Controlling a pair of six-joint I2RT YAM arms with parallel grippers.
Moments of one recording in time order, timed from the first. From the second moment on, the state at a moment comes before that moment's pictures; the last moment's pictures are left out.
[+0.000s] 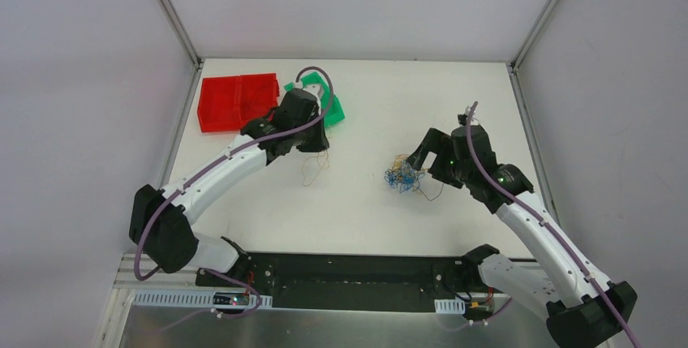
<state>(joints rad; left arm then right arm) -0.63 1.41 1.16 -0.53 -0.05 -0.53 0.48 0.90 0.87 -0.70 0.07 0.75</state>
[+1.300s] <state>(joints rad) -0.47 1.50 1.52 -0.56 0.15 -0.47 0.47 0.94 0.87 -0.67 0.01 0.75</state>
